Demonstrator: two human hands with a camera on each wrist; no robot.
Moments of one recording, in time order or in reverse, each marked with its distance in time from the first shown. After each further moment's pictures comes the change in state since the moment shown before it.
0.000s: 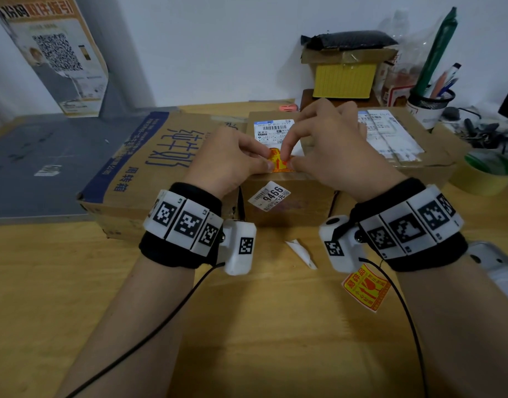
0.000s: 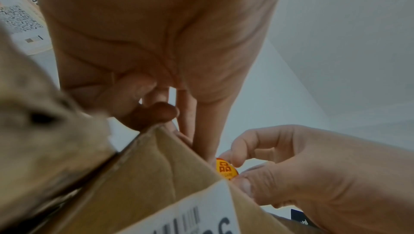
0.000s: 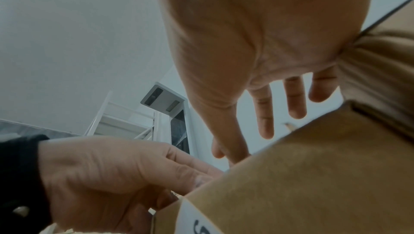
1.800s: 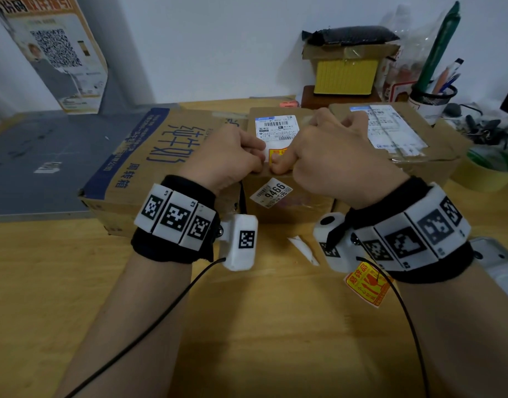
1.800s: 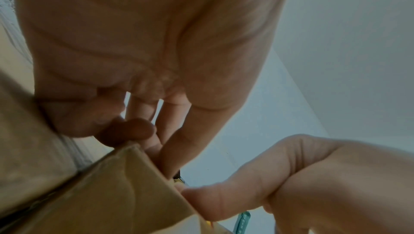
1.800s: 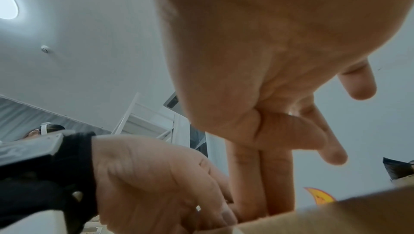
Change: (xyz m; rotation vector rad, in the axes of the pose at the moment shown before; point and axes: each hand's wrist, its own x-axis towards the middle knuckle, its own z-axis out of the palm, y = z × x) left_hand 0.010 -0.005 -0.001 -0.002 -0.068 -0.050; right_hand -0.012 -0.025 -0.007 -0.361 -0.171 -0.075
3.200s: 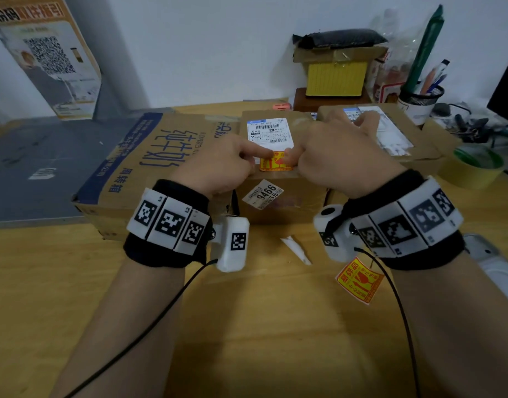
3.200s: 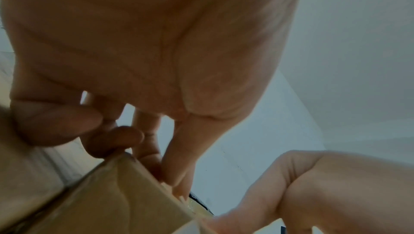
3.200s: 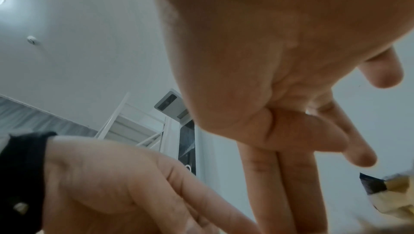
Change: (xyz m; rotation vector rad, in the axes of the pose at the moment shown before) left_hand -0.010 0.008 0.000 0.181 -0.144 0.067; right_hand 0.003 0.017 -0.002 0.055 -0.009 0.170
